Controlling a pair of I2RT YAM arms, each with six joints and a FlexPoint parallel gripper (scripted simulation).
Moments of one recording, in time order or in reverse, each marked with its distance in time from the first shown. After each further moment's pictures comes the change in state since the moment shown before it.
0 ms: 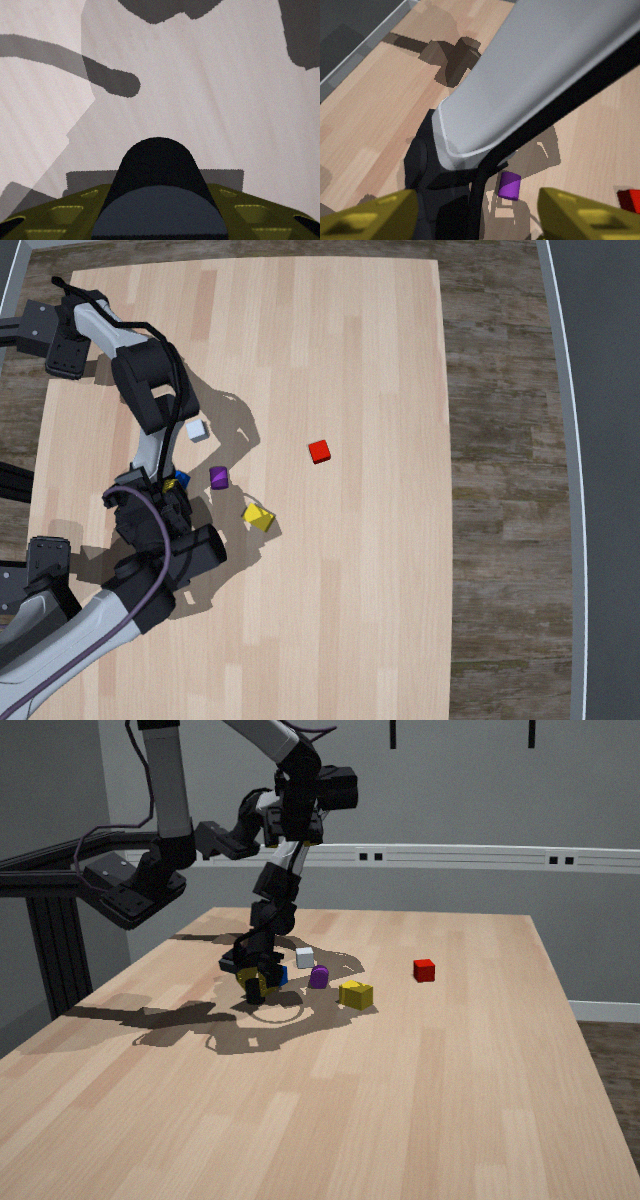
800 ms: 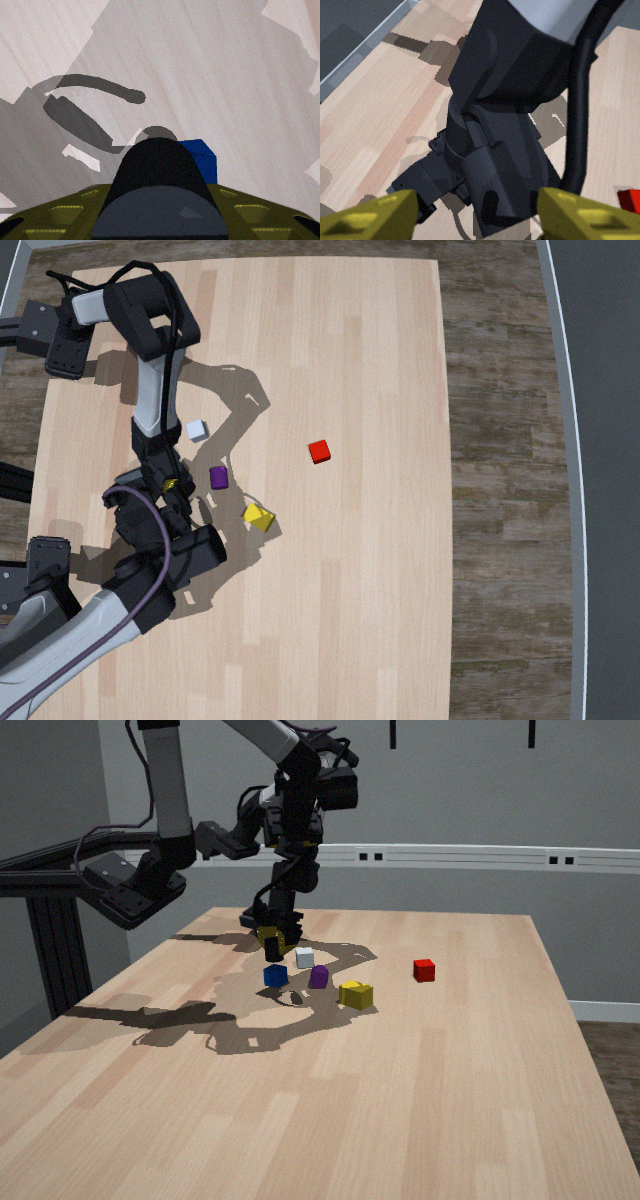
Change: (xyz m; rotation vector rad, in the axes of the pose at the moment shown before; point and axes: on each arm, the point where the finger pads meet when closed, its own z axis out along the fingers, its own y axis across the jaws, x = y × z) left arm 0.053 0.000 -0.090 0.028 -0.005 0.052; right arm 0.000 0.000 0.000 0.000 0.000 0.000
